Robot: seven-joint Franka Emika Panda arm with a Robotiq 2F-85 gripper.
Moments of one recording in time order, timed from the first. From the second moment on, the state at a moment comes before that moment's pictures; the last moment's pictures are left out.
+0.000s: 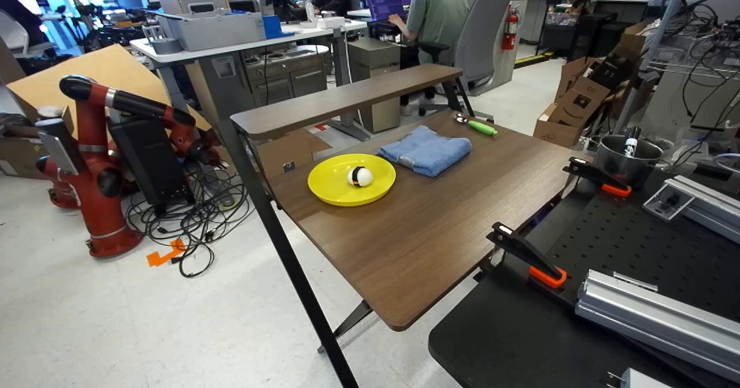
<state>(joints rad) -0.02 -0.19 -0.09 -2.33 0.11 2.05 -0.11</state>
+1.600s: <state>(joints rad) -0.02 0.37 -0.08 -1.96 0.19 2.32 0.10</state>
